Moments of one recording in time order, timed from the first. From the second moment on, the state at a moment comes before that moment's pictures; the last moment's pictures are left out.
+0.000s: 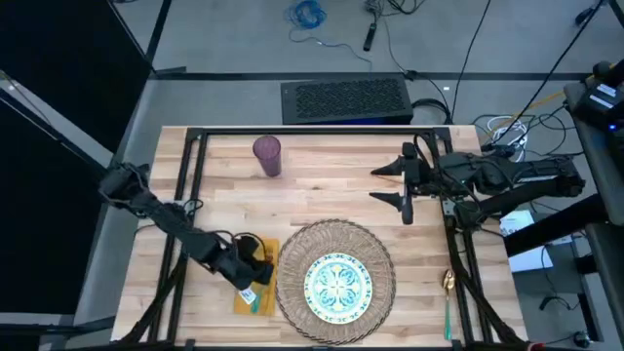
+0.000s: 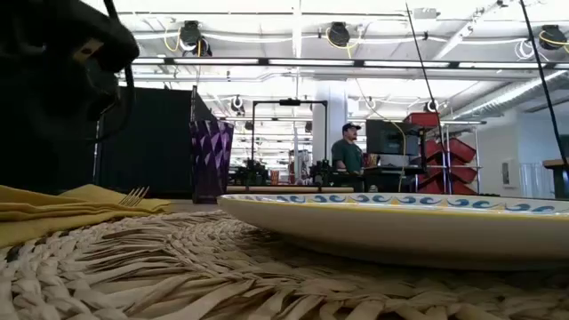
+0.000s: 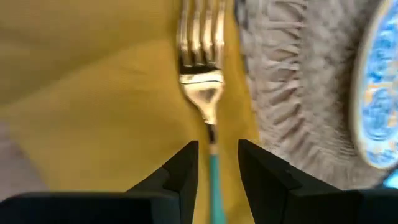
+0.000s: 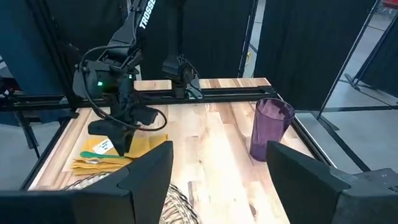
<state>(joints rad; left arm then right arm) -0.60 1.49 0.71 -0.32 -0.18 -1.81 0.14 0.92 1.05 -0.41 0.26 0.05</state>
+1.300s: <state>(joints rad) -0.54 1.64 0.93 -0.53 -0.15 -1.59 0.14 0.92 1.05 -0.44 0.20 0.03</state>
